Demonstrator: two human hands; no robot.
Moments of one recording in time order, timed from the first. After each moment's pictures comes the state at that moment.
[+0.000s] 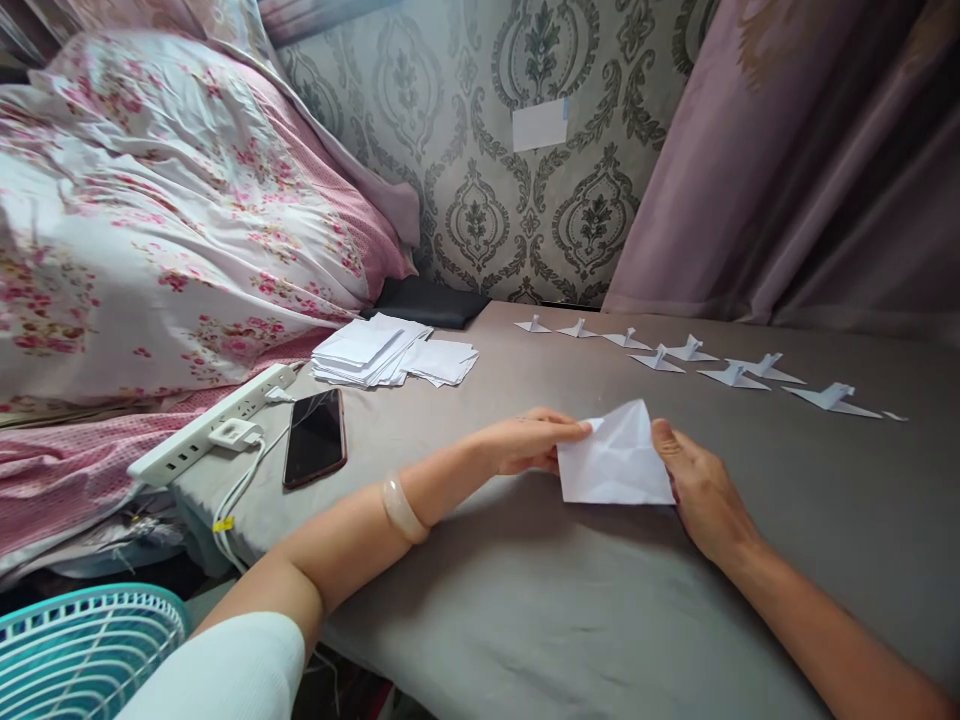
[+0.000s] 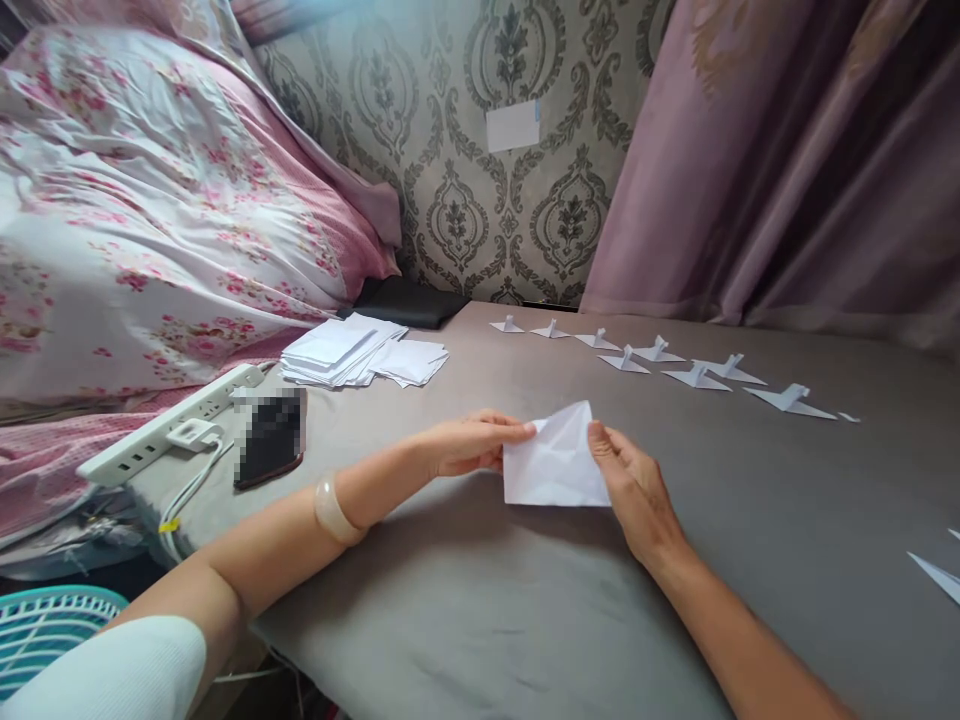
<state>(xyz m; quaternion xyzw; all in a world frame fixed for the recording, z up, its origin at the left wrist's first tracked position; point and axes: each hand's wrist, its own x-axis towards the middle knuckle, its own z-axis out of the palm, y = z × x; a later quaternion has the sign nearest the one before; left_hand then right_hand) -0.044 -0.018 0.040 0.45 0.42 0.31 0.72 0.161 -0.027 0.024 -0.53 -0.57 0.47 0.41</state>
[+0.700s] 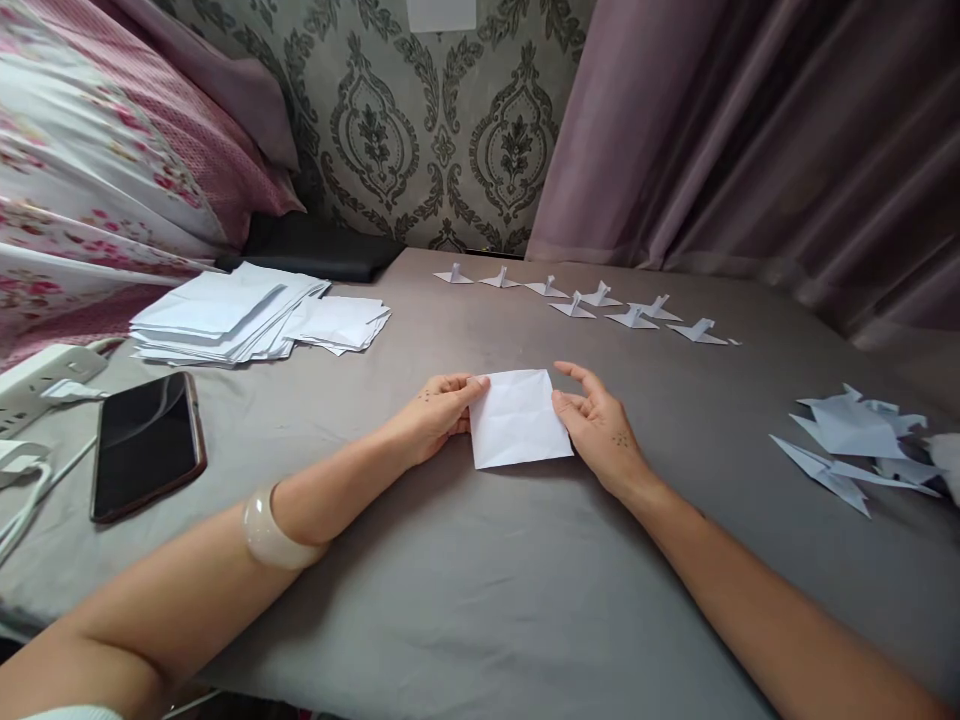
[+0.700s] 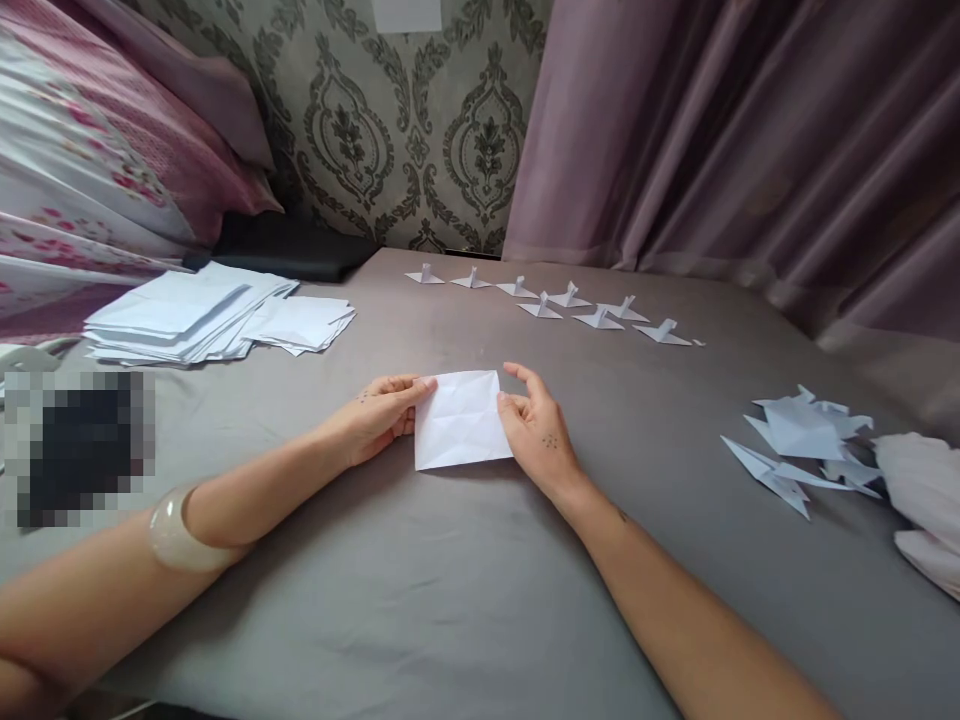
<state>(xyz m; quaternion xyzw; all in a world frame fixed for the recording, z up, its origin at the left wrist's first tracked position) -0.042 -0.026 0.016 0.38 0.47 0.42 0.68 0.161 -0.032 0.018 -0.51 -0.57 0.48 0.42</state>
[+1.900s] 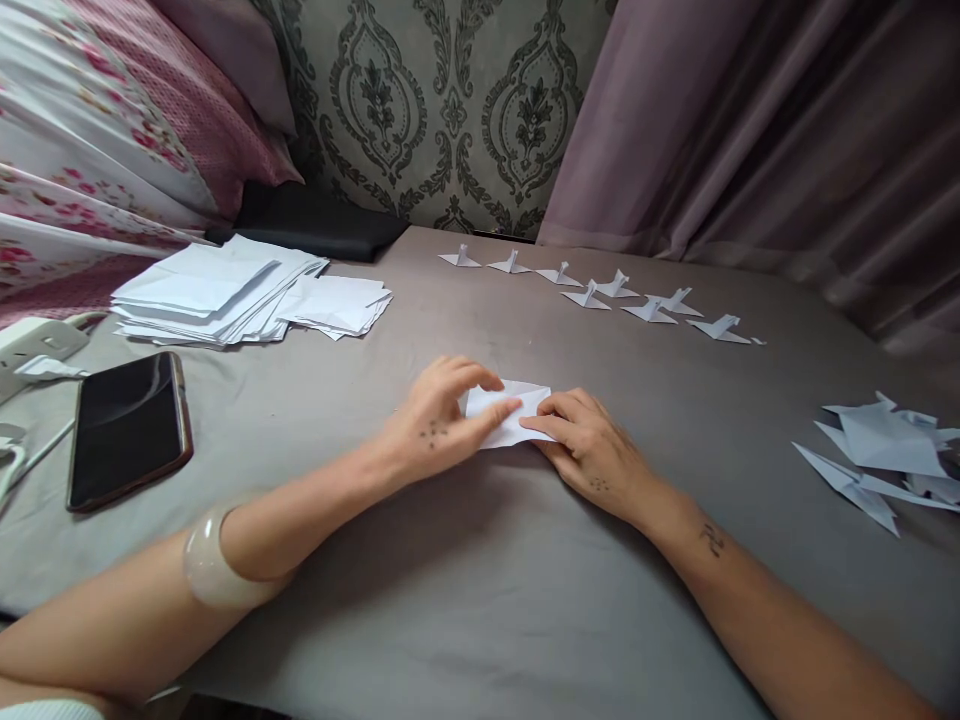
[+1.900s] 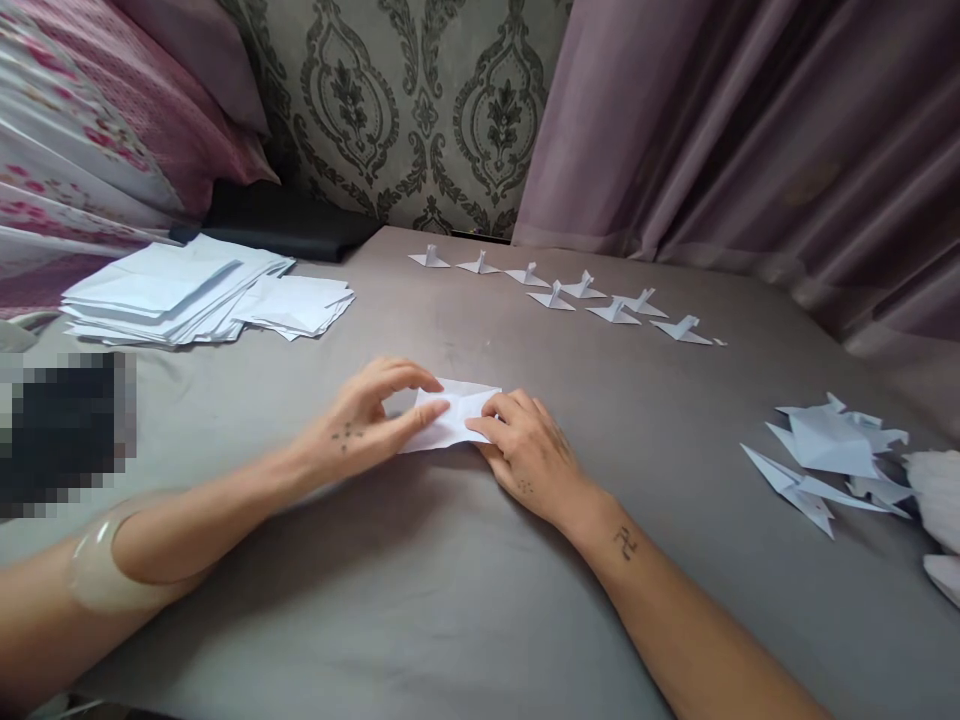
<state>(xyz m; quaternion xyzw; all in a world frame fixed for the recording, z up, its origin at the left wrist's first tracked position) -0.046 -0.049 0.039 0.72 0.56 0.34 0.25 0.173 -0.035 0.013 -0.35 -0.91 0.10 0.20</state>
